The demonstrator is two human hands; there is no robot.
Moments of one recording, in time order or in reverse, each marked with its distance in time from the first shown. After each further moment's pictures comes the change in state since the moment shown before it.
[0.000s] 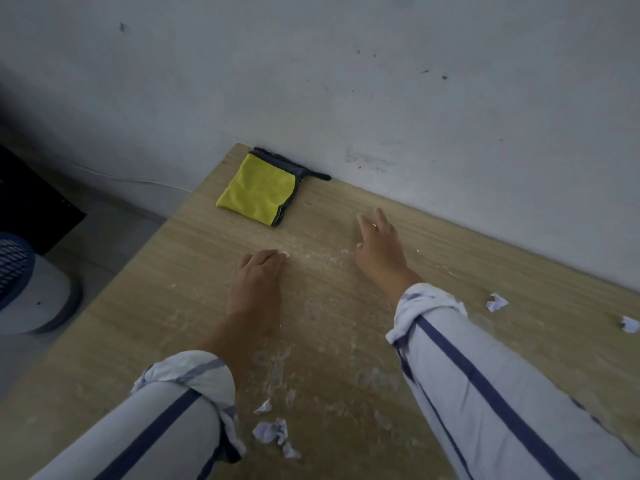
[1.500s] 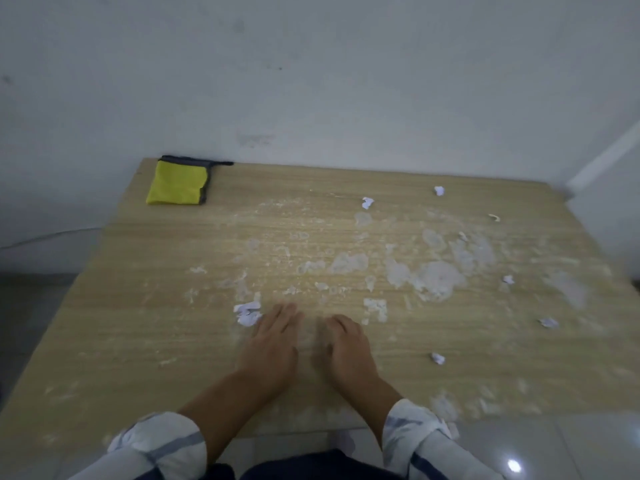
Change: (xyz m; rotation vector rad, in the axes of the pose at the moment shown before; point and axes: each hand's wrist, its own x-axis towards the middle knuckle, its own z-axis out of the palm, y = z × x) left_hand -0.234 0.024 -0.041 0.158 -0.503 0.637; right_hand -0.368 -0.030 0.074 0.209 0.089 0.295
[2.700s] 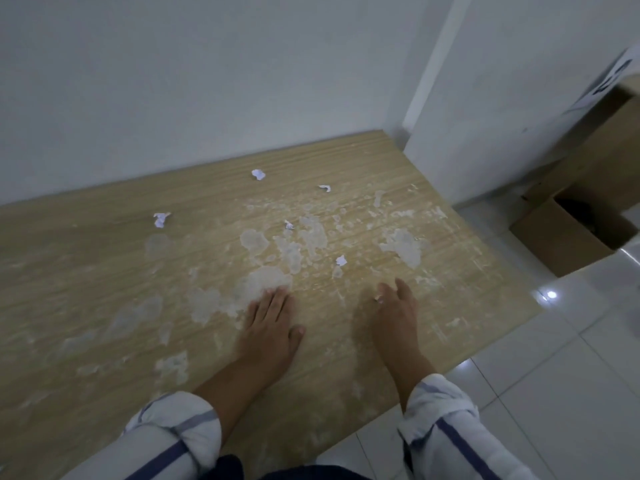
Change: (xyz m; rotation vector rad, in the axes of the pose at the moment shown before) left_hand 0.179 0.263 0.107 0.042 -0.102 0.279; right_hand -0.018 0.323 -0.171 0.141 0.480 0.633
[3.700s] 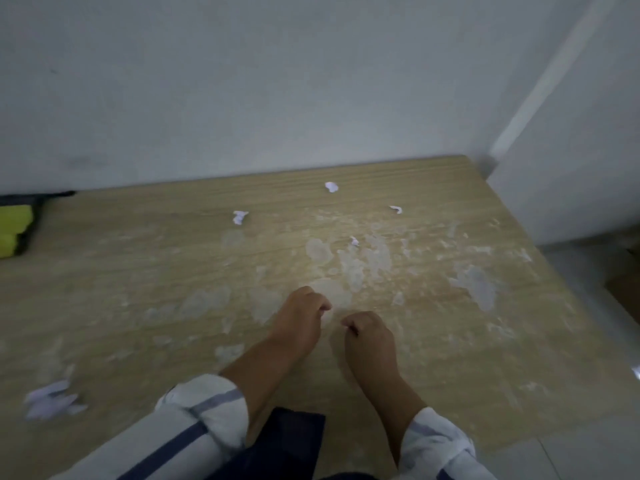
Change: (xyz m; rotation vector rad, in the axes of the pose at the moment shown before) left_hand 0.017 -0.029 -0.042 -0.351 0.277 -0.142; right_hand -0.023 -0.086 0.055 0.132 -0.199 -0.376
